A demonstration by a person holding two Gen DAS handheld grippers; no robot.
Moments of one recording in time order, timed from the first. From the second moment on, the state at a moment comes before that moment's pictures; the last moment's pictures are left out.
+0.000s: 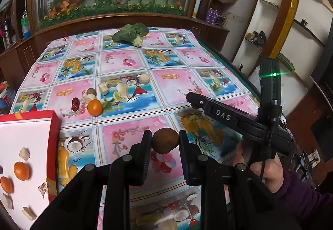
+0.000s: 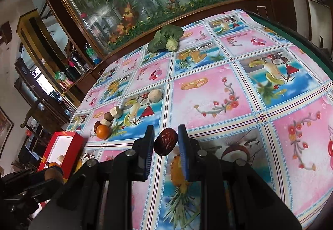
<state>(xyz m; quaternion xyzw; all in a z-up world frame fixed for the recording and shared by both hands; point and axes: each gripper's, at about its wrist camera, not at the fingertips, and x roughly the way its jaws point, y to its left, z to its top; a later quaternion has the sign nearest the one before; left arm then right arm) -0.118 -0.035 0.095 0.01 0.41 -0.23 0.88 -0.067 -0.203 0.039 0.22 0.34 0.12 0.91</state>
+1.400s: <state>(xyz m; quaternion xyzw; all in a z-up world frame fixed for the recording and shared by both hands) -0.130 0.130 0.144 -0.03 0.34 -0.07 0.94 -0.048 -0.127 0.082 0.19 0.33 0.21 0.90</state>
